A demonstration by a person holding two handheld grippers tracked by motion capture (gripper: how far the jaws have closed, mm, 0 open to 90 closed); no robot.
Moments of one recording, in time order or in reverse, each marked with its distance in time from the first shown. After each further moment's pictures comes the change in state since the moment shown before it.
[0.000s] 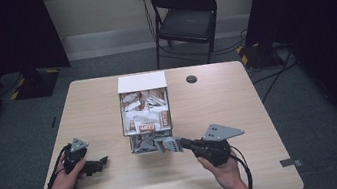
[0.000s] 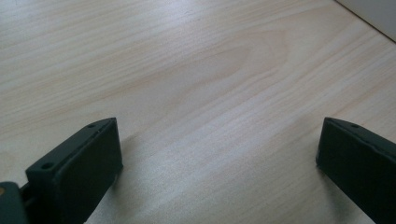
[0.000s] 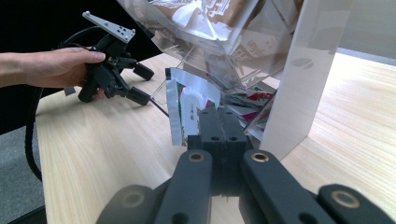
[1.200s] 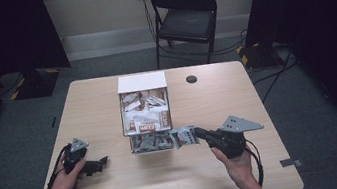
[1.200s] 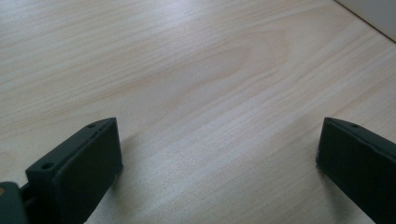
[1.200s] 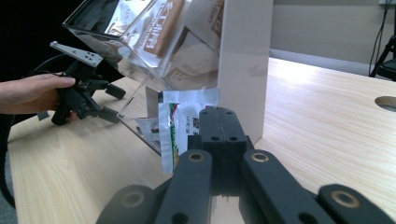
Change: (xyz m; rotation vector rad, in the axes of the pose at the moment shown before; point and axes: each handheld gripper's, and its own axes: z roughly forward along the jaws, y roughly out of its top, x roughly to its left) left arm 0.000 0.000 0.000 0.000 0.000 -0.001; right arm -0.025 0.005 -0.029 -0.061 -0.098 0.059
